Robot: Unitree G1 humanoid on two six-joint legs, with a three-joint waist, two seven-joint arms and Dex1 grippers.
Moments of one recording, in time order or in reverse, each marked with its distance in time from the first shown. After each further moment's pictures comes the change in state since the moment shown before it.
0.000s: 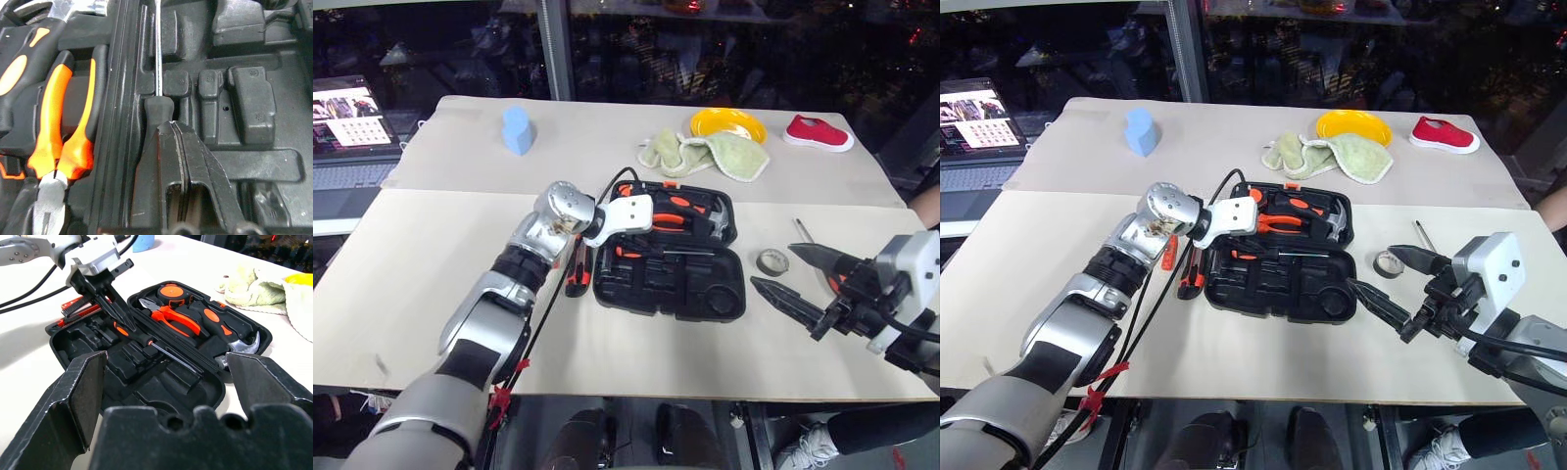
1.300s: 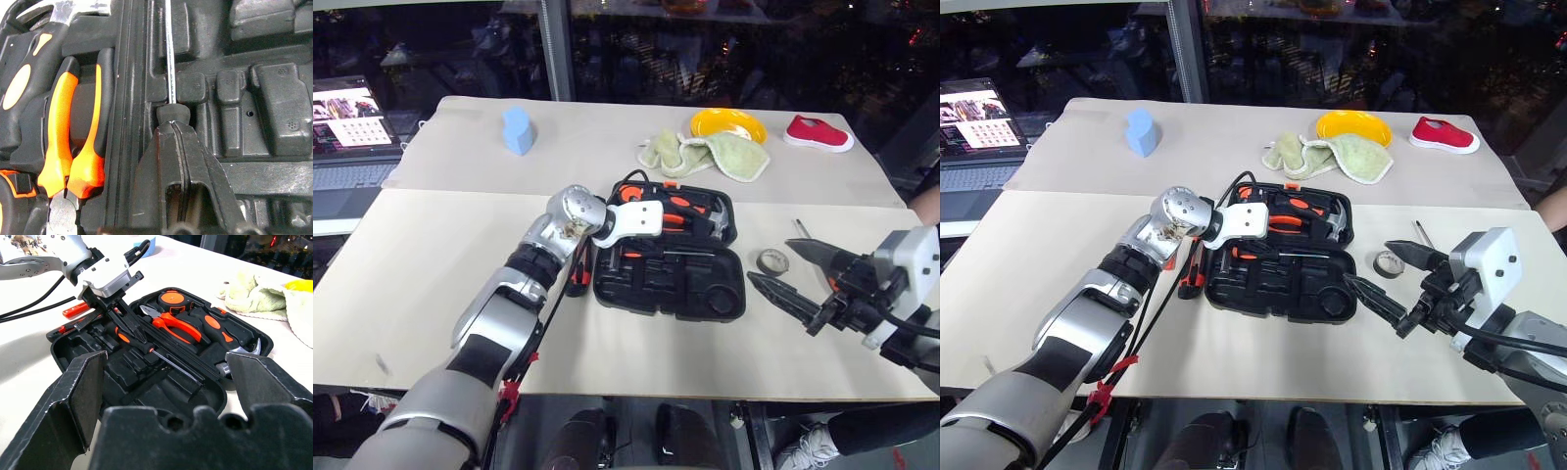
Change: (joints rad) left arm -0.045 -0.040 -0.059 0.194 0.128 -0.268 0.099; right arm -0.024 0.023 0.032 0.001 0.008 0.000 -0.034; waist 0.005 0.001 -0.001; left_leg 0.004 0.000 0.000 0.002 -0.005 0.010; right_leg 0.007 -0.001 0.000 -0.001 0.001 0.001
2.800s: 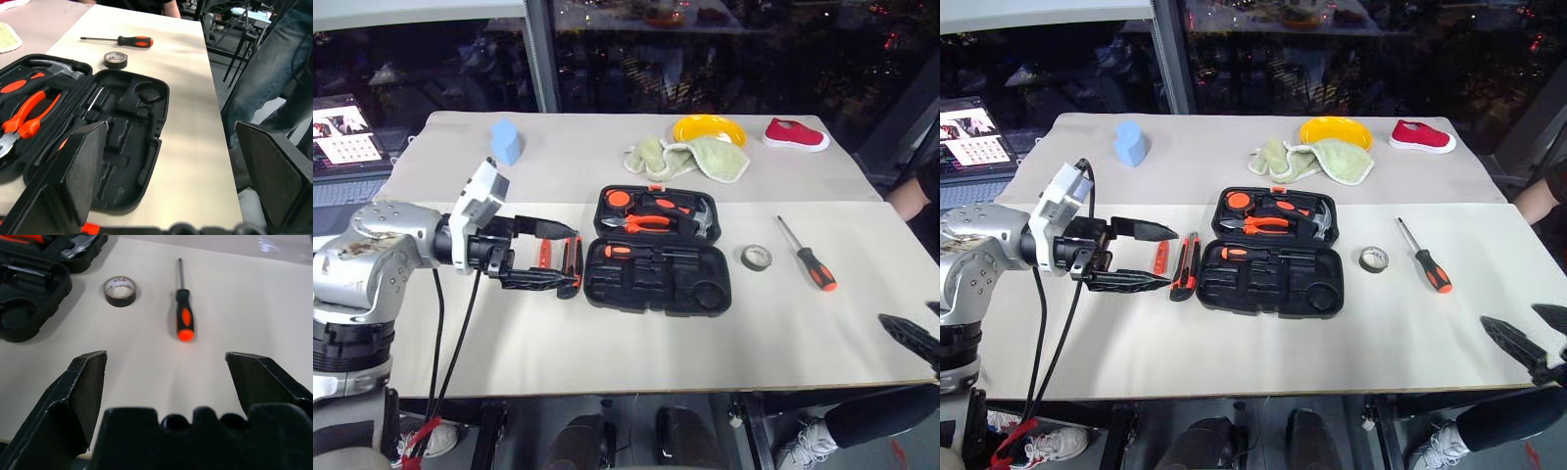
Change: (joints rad) left arm 0.584 0.595 0.535 -1.218 -0.945 1.032 -0.220; right arm -0.220 -0.271 0.088 0.591 -0.267 0.151 0.153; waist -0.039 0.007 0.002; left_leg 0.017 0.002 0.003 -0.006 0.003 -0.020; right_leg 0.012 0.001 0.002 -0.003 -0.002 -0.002
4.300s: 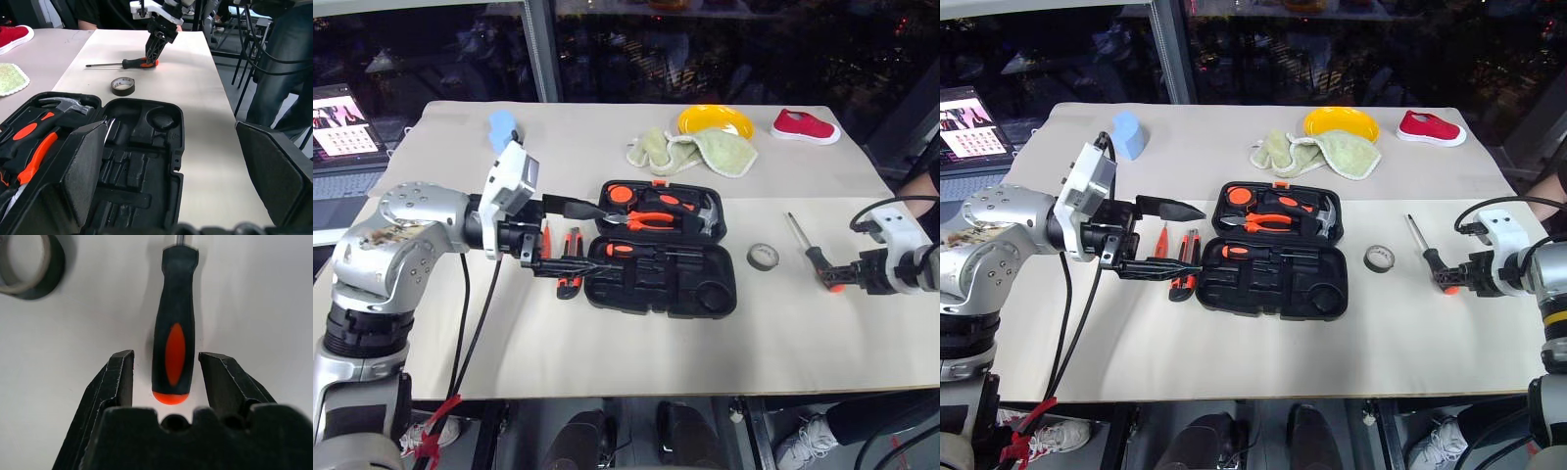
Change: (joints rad) left arm -0.132 -0.032 -0.083 0.052 -0.014 -0.092 0.095; right arm -0.668 0.036 0.608 0.774 -0.472 0.099 0.264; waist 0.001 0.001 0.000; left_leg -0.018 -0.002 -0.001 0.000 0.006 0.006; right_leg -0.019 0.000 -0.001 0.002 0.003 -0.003
